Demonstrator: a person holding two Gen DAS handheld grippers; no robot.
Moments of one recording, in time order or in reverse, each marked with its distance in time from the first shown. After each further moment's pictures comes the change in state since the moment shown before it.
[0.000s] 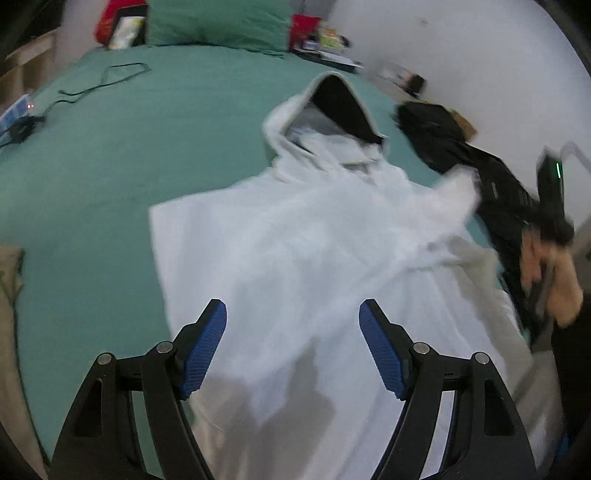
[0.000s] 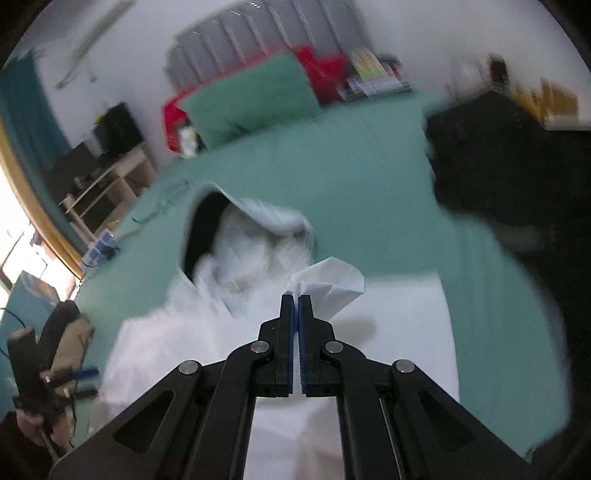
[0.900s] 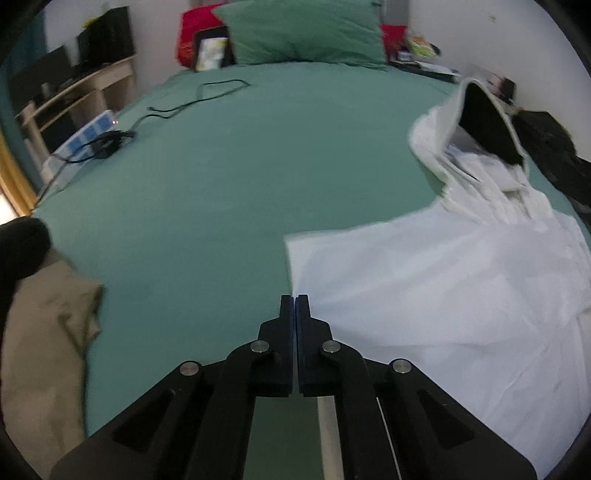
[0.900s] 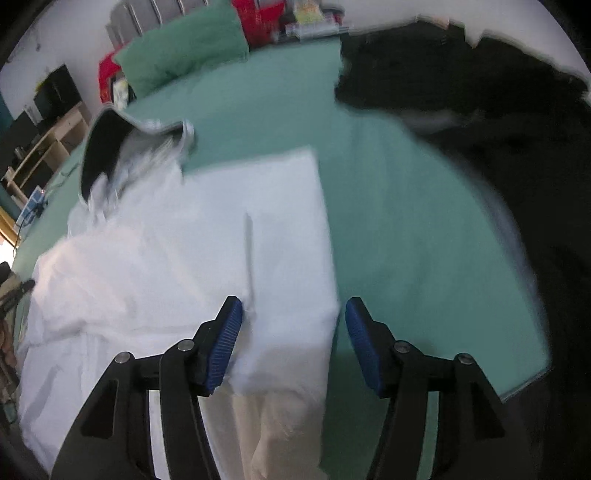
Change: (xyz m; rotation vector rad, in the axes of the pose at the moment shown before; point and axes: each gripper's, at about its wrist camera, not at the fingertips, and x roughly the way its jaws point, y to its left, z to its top) left arm 0.048 0.060 0.026 -0.029 -0.085 0.443; right arm 0.015 -0.086 -0.058 0.002 0.182 -0.234
